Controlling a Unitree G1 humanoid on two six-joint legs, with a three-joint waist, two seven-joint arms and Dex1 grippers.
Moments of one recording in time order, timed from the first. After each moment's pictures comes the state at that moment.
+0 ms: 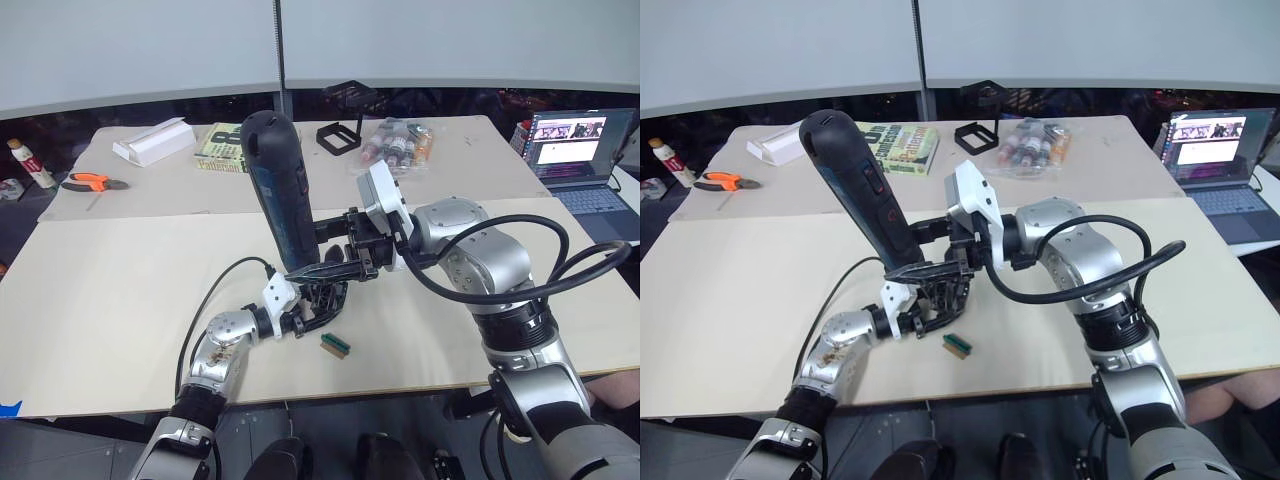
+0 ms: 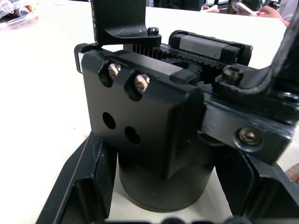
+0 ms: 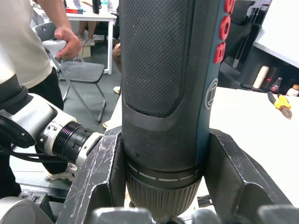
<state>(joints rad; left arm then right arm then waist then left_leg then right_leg) -0.37 0.24 -0.14 0.36 -0.19 -0.13 -0.94 -0.86 -0.41 0.22 -0.11 0.50 0.48 1.22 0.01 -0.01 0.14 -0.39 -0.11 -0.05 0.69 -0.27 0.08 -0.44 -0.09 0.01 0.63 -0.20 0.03</state>
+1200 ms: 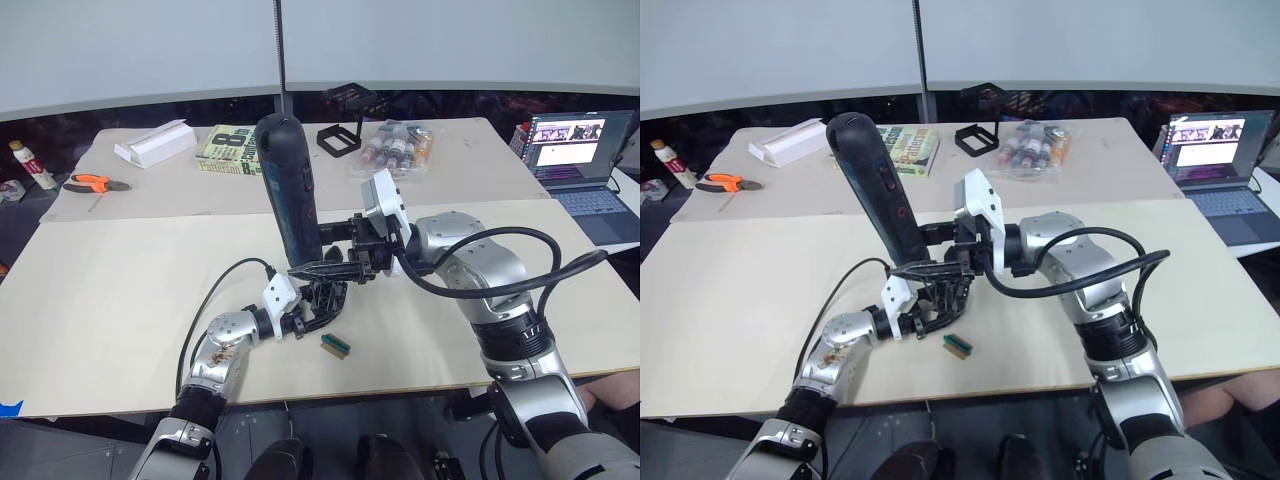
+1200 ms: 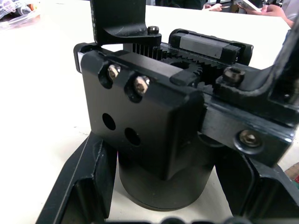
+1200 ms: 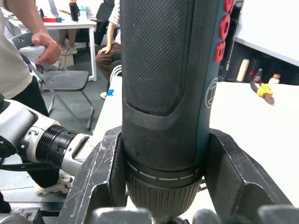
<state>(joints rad) -0.37 0.24 -0.14 0.36 -0.18 -0.12 -0.93 -0.78 -0.40 0.22 -0.11 0.49 0.48 1.15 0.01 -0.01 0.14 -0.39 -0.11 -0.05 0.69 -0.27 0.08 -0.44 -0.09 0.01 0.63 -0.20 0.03</state>
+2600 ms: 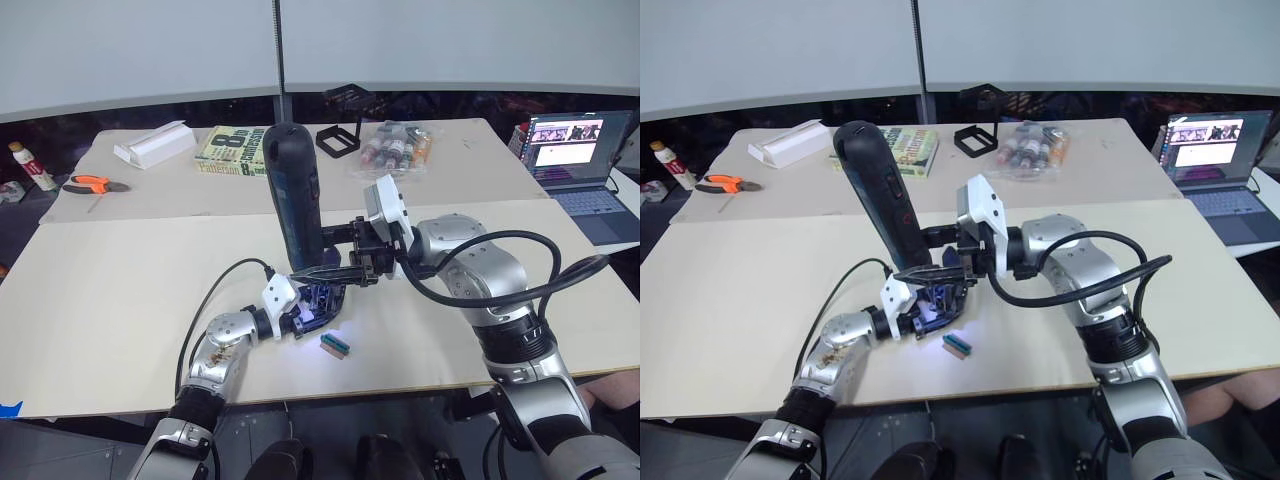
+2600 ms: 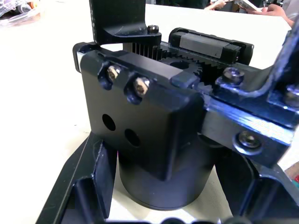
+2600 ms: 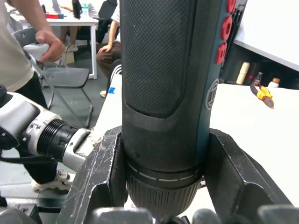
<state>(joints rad) -0.37 0.25 -0.14 0.36 -0.18 -0.13 -0.93 -0.78 -0.41 0.21 -0.11 0.51 0.44 1.18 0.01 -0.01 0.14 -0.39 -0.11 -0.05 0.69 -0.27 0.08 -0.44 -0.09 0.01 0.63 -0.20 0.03</state>
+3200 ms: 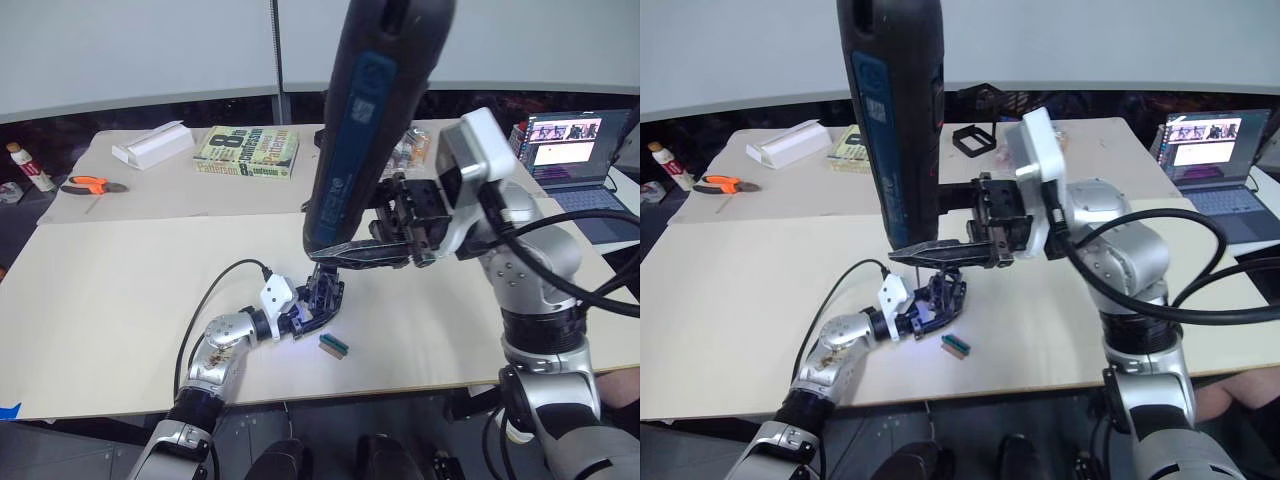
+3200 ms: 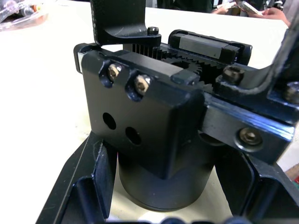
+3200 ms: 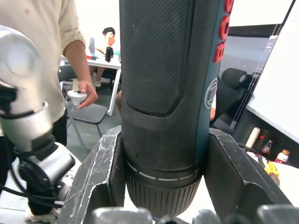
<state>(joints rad) -0.35 0.26 -0.14 0.35 -0.20 -0.09 -0.92 -0.85 -0.48 0.03 -0.28 0.79 0.53 1.21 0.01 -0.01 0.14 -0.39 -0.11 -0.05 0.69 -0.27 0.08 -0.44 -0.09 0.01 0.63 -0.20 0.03</state>
